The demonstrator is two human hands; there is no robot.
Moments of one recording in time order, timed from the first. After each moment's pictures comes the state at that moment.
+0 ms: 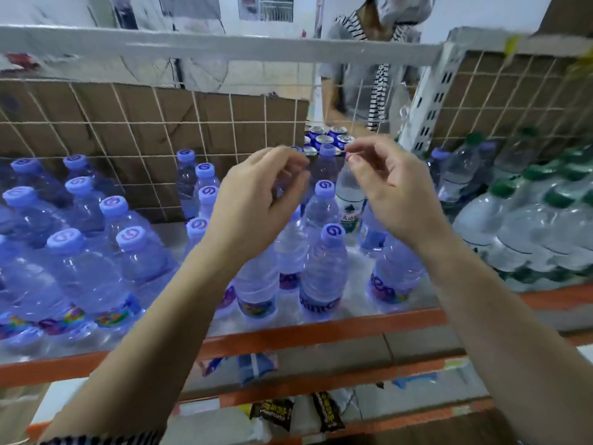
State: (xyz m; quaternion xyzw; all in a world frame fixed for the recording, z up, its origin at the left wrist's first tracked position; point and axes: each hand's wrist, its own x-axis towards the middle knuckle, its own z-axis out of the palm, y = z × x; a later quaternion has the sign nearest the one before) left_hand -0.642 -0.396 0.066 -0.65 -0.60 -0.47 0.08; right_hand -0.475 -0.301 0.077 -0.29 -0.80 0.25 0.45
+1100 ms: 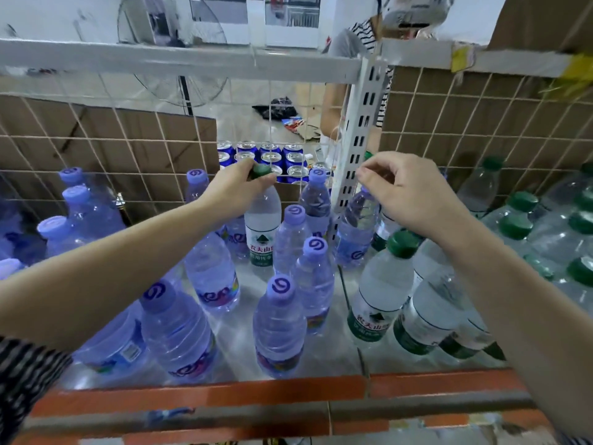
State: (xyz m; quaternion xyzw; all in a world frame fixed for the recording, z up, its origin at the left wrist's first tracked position) left_hand -0.590 -0.171 0.043 -0.47 -0.78 -0.40 -0.13; right_hand -0.337 -0.095 0.094 -0.33 -0.88 0.18 0.30
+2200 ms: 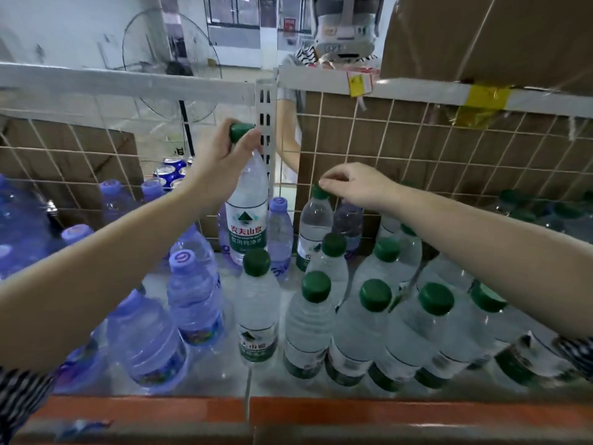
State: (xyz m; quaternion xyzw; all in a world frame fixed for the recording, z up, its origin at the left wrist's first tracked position) left_hand -0.452 -0.093 0.099 -0.51 -0.65 -0.56 -0.07; right_hand -0.266 0.067 0.096 -0.30 -0.91 0.25 0.13
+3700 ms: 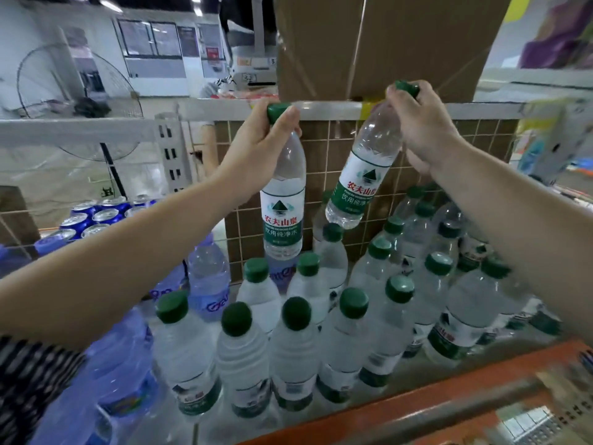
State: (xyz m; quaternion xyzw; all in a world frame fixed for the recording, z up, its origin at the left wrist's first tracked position) left_hand -0.331 0.004 0.154 -0.62 -0.51 -0.59 -0.13; right_hand -0.123 0.110 0.185 -0.34 -0.66 0.41 0.52
